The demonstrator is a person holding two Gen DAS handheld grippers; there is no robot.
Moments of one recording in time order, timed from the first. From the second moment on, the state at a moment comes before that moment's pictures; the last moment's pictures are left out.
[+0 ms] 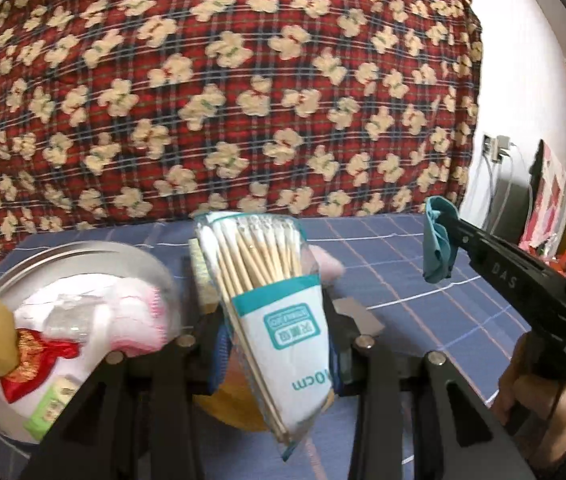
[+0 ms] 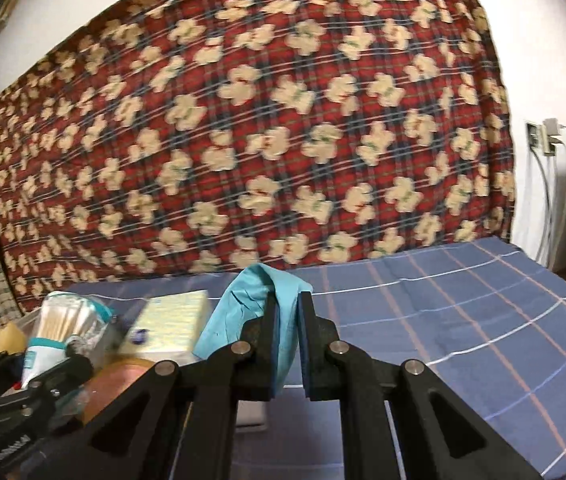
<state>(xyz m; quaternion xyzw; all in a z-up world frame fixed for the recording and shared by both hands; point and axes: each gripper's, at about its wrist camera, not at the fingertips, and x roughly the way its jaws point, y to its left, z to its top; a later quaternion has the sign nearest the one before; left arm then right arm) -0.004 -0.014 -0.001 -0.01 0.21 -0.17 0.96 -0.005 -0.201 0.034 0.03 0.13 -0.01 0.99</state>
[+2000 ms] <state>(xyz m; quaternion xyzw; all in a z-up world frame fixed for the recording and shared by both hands) 0.050 0.169 -0.031 -0.01 0.26 0.08 0.96 0.088 0.033 0.005 -0.02 0.20 0.17 0.96</state>
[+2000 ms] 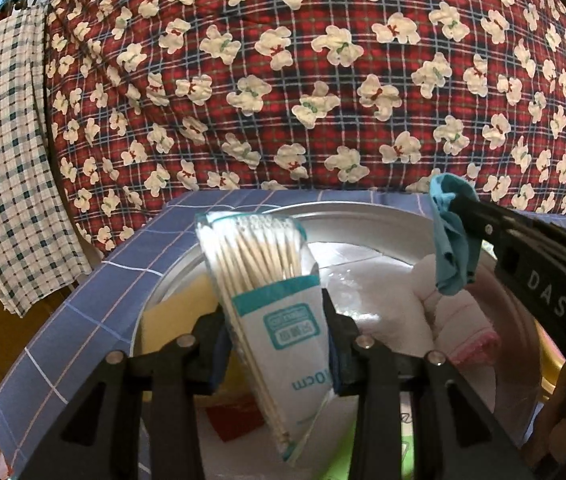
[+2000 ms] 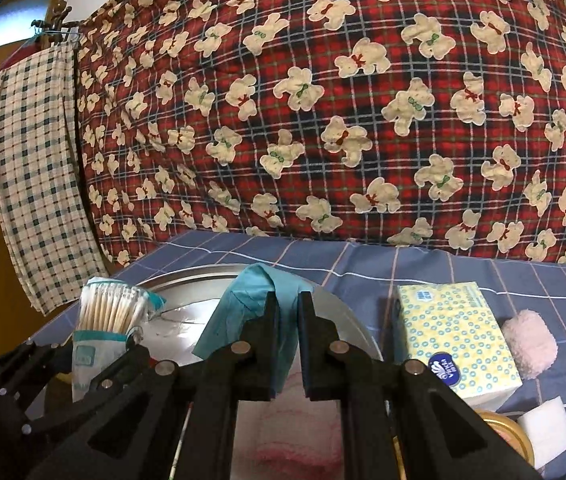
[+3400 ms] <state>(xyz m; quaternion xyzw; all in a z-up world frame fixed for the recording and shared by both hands) 0.019 0.141 -0.014 -0.02 0.21 0.11 0.97 0.048 -0.019 0.020 0.02 0.10 0.15 0.98</state>
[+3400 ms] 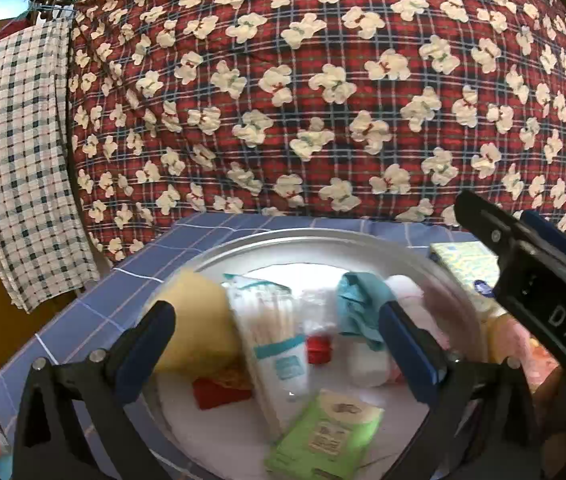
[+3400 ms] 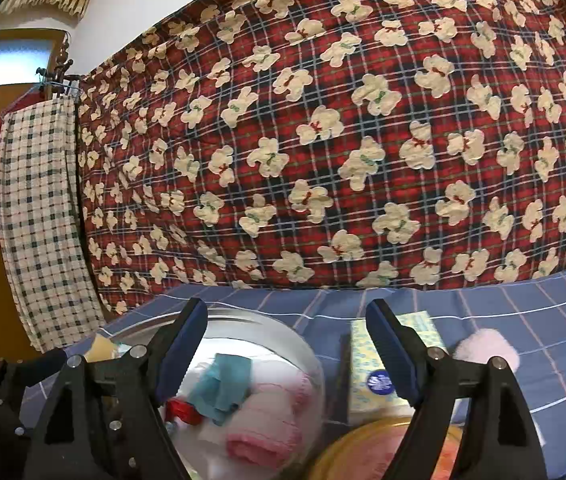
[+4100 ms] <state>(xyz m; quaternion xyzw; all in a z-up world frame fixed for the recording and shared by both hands) 0.011 0.097 -0.022 -0.02 0.19 0.10 0.98 0.034 -0.063 0.019 -0.01 0.09 0.12 0.99</state>
